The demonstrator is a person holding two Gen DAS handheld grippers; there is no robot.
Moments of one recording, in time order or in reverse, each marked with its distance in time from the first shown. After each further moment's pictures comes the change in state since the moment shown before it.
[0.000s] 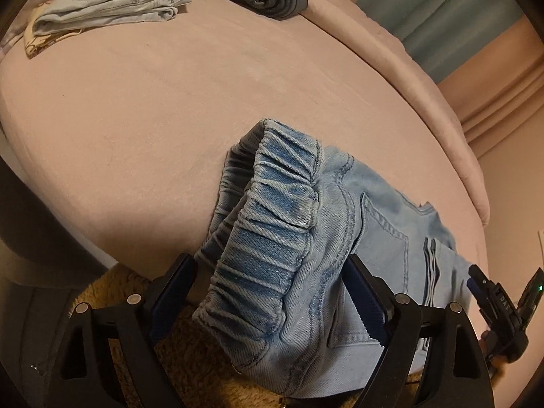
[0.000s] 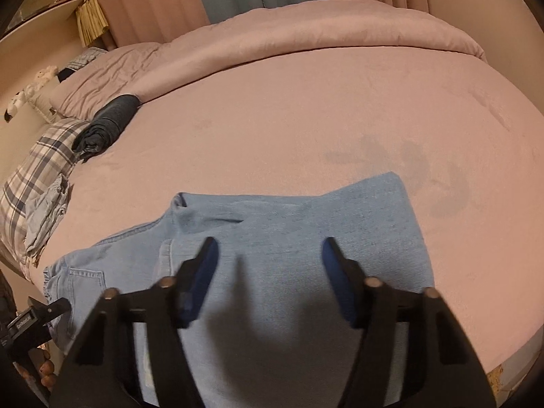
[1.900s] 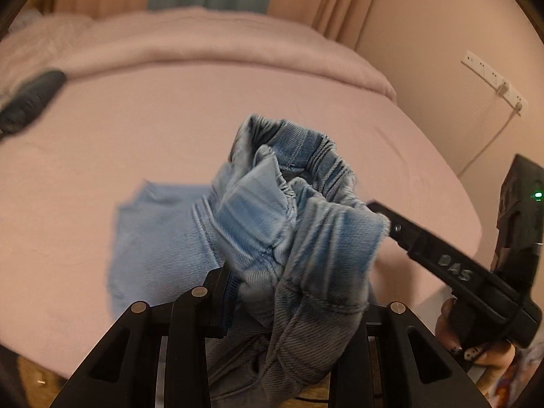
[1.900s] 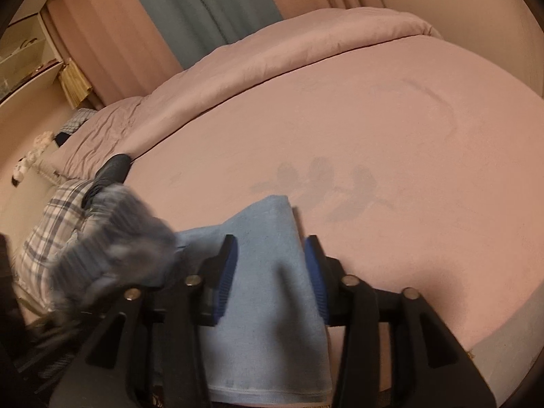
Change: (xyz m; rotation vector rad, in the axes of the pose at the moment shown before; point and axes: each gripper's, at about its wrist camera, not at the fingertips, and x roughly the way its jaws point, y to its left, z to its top) left arm 0.033 -0.286 -0.084 0.663 0.069 -0.174; right arm -0.062 -0.093 -0.004 0.198 -0.108 0.060
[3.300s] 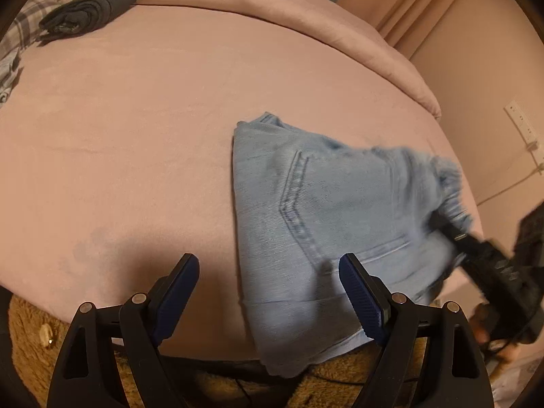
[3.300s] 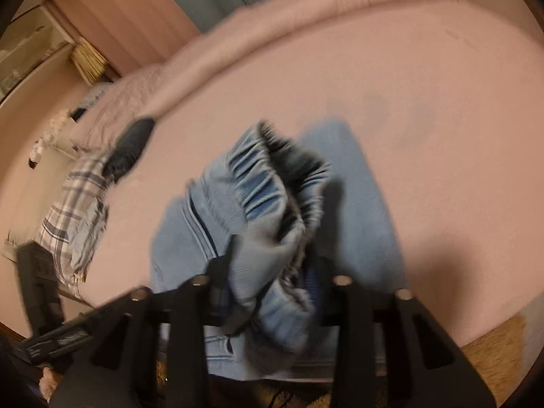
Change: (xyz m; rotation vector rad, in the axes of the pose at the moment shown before) left arm -0.026 0.111 -0.037 -0.250 0.066 0.019; right arm 0.010 0.034 -0.030 -0.012 0.100 0.110
